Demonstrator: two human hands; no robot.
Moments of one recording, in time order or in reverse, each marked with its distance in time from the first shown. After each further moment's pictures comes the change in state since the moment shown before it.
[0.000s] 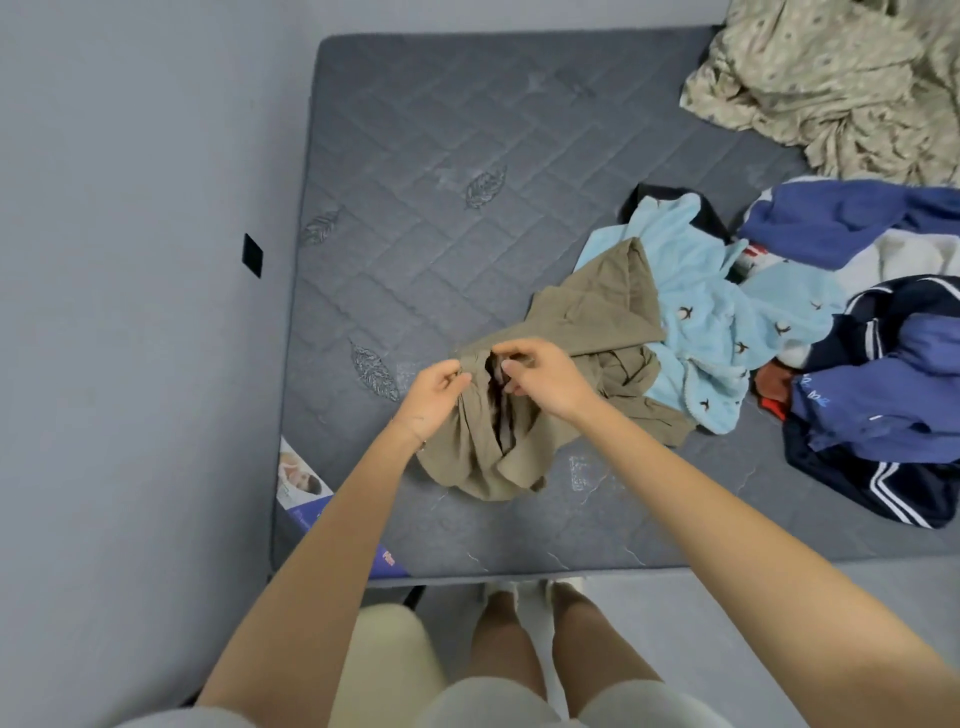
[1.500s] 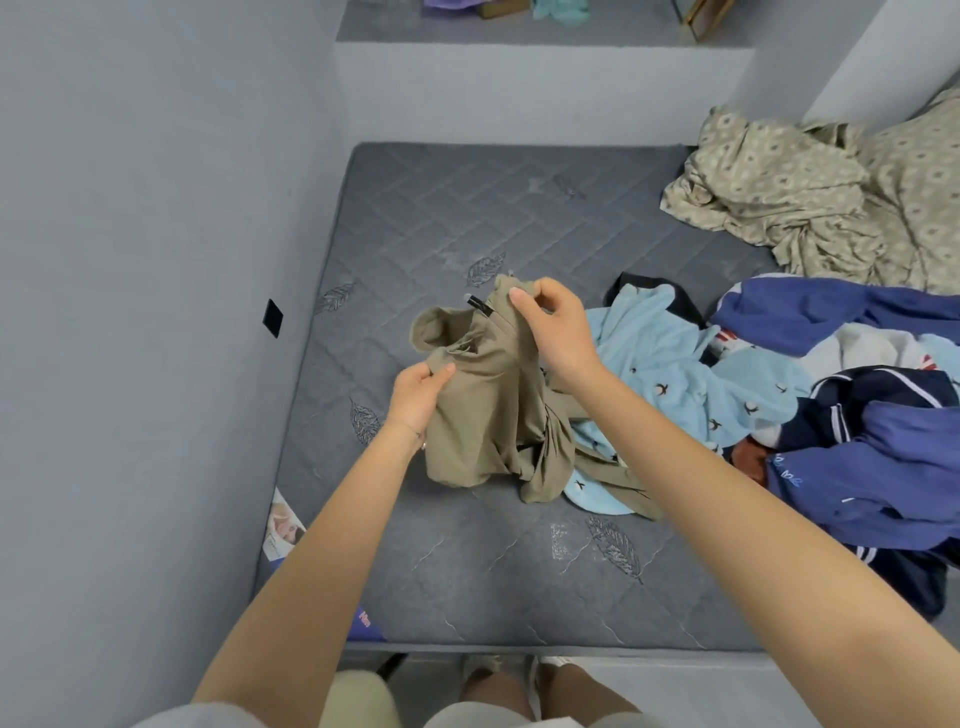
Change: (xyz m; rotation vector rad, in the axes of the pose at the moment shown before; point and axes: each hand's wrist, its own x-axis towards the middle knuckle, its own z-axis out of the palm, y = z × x) left_hand 0.019 0.077 -0.005 -0.468 0.298 -0.073; right_hand 0.013 -0.087 -0.088 0.257 0.327 -0.358
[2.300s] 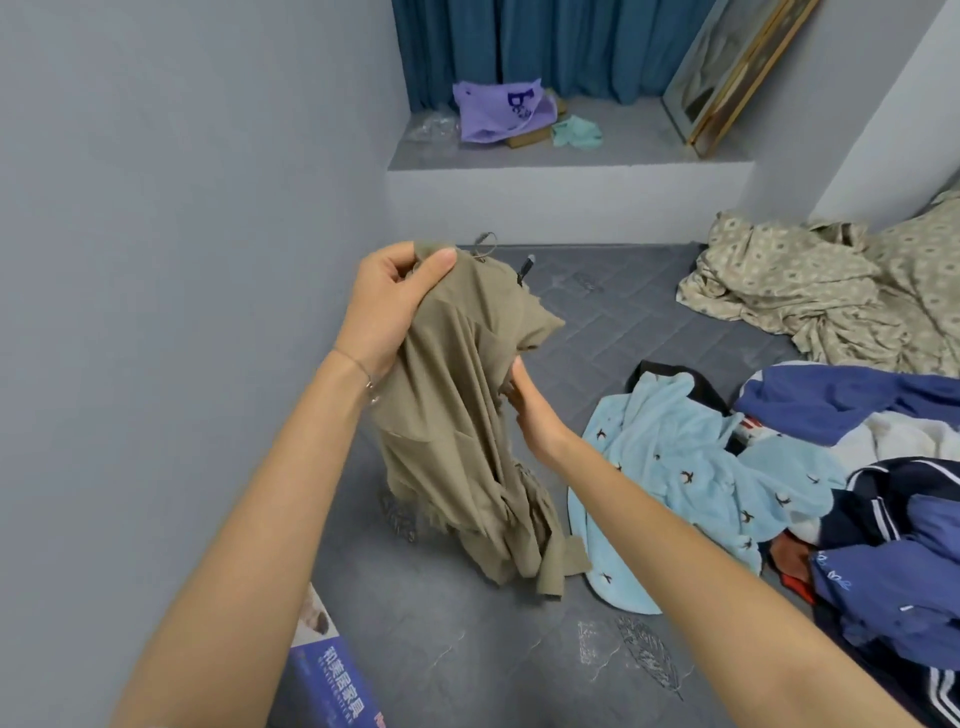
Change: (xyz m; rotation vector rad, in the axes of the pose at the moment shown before) left_hand -0.067 0.236 -0.001 0.104 -0.059 0.733; right_hand -0.005 -0.038 0.021 0.370 -0.367 0.335
